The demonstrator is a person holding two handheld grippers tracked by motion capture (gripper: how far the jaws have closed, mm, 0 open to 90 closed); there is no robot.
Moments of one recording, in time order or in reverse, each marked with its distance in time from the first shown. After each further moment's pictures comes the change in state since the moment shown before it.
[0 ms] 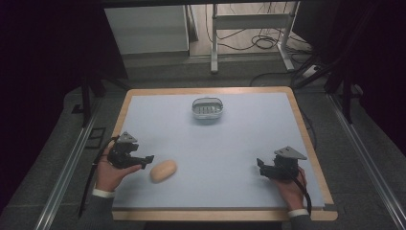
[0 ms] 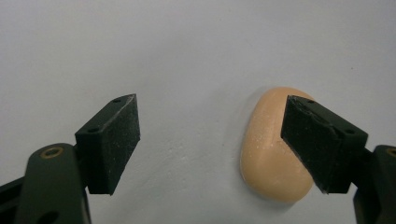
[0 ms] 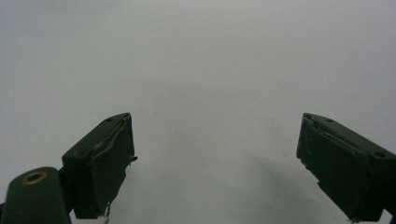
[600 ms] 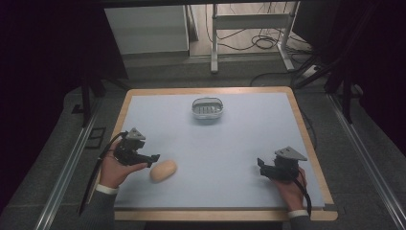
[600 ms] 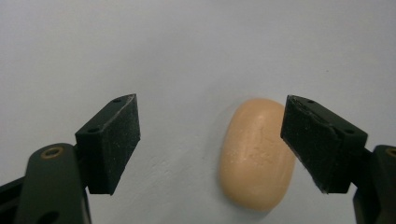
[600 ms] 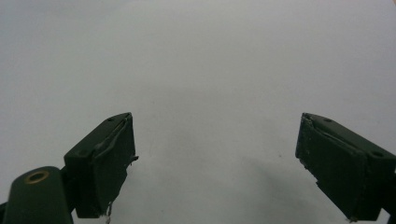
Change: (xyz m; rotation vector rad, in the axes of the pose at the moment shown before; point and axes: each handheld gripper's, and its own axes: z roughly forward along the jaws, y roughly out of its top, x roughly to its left) left arm -0.020 0.023 -0.002 0.033 -0.015 0.083; right arm 0.001 -0.001 -0.002 -0.015 -0.014 0.001
